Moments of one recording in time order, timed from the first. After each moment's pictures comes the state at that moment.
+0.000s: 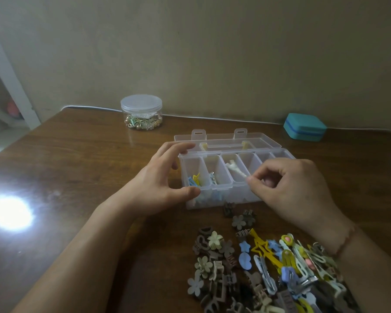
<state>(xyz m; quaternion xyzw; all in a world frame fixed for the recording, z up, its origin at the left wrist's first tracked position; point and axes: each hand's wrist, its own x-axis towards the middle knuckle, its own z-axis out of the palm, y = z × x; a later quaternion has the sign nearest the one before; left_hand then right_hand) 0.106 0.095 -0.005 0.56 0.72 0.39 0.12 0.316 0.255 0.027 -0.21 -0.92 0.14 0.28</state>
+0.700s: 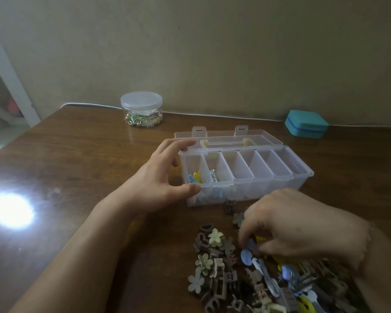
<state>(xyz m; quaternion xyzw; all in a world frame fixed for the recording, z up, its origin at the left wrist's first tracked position) 0.105 0.094 -0.006 0.55 0.72 0.39 0.12 0.323 0.234 0.046 0.01 -0.99 0.04 -0.15</state>
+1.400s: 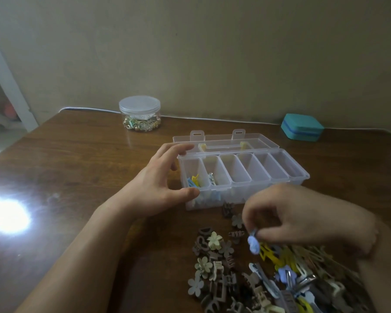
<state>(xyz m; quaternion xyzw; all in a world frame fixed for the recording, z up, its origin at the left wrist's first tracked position) 0.106 0.094 -0.005 0.56 0.72 0.39 0.12 0.330 0.248 0.057 -0.05 -0.98 0.18 -0.11</state>
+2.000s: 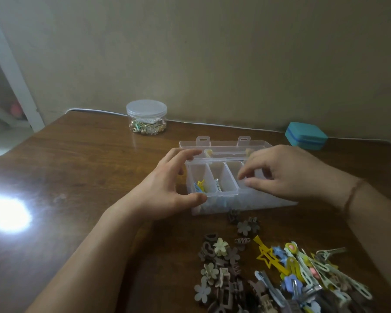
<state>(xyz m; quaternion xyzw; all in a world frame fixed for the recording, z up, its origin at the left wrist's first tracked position) 0.106 0.093 -0.001 0.55 0.72 0.39 0.13 0.283 0.273 0.081 -0.09 -1.00 0.00 0.01</state>
